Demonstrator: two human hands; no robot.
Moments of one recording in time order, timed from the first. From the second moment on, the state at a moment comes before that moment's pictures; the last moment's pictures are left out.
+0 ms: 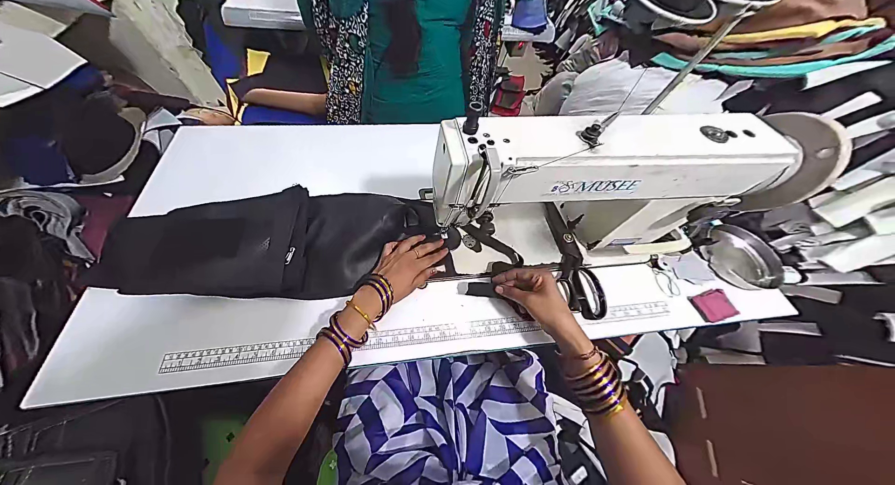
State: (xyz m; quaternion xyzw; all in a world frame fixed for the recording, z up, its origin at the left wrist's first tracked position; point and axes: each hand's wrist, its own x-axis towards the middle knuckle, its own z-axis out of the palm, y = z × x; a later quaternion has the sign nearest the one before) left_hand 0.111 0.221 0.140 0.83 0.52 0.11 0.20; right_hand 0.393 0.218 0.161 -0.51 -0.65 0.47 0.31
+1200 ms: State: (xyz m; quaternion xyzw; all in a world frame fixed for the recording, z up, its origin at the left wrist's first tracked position) left_hand 0.122 0.243 0.147 0.79 0.56 0.12 0.23; right_hand 0.517 0.284 0.174 -0.74 -0.63 -0.11 0.21
